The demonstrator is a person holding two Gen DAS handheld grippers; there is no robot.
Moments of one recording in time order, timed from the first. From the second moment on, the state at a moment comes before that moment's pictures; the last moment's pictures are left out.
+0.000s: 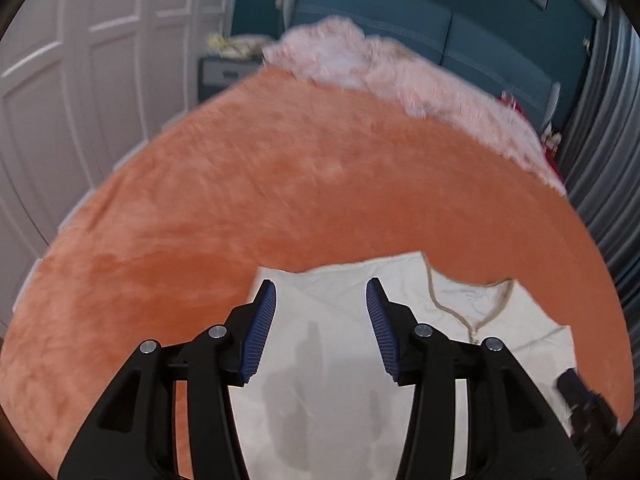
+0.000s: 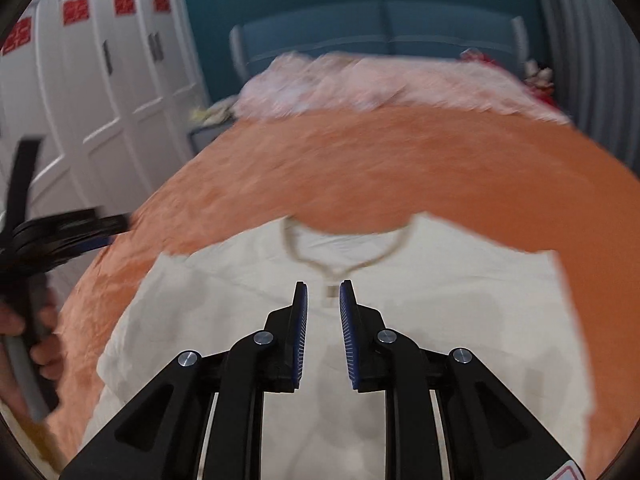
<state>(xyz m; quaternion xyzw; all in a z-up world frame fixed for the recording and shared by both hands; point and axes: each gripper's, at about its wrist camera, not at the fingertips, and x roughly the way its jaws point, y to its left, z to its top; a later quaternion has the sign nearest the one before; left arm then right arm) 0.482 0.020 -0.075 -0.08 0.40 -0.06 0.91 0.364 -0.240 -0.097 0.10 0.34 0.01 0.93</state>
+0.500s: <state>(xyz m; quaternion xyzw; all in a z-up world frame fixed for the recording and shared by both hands) 0.509 0.006 -0.189 -0.02 0.42 -0.03 0.91 0.421 -0.208 -0.190 0.06 0.42 0.00 0.91</state>
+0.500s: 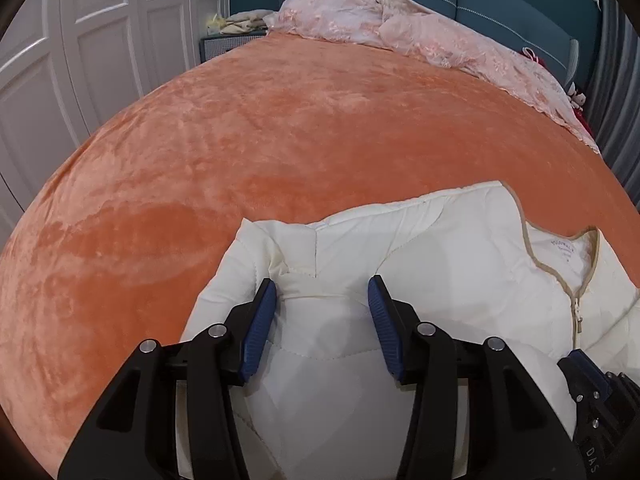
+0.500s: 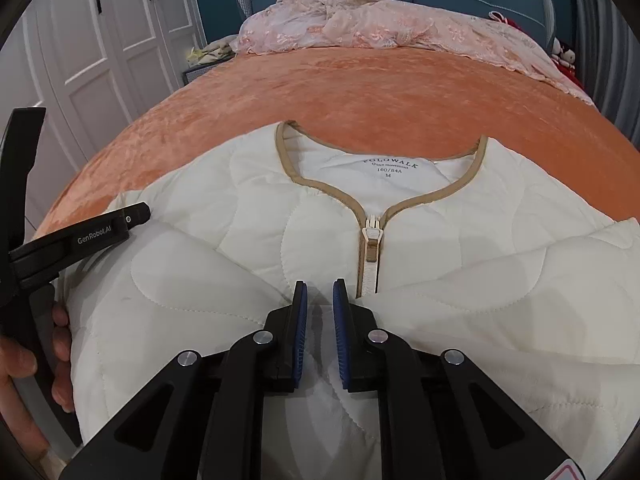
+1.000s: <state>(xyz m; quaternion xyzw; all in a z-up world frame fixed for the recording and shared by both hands) 0.553 0.038 -0.172 -0.10 0.45 -0.02 0.89 0.519 -0.197 -0.157 0.11 0.41 0.06 0.90</state>
